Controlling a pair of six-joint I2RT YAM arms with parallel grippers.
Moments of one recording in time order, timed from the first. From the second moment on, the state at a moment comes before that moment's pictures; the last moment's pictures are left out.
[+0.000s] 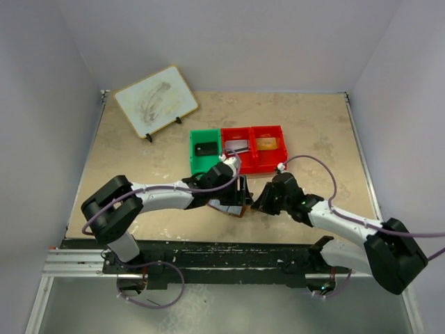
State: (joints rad) left arm -0.93 1.64 0.86 0.09 0.14 -0.86; right arm 0.63 1.17 0.42 -0.11 -0.09 0.92
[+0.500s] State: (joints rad) left arm -0.98 1.67 0.82 0.11 0.15 -0.86; right arm 0.63 1.01 0.53 -0.30 0.02 0.96
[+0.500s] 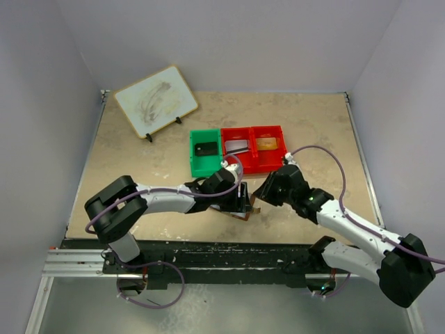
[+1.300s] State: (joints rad) left arm -1.00 1.49 0.77 -0.01 0.01 -0.85; right arm 0.63 1.44 0.55 -0.02 -0.15 0.88
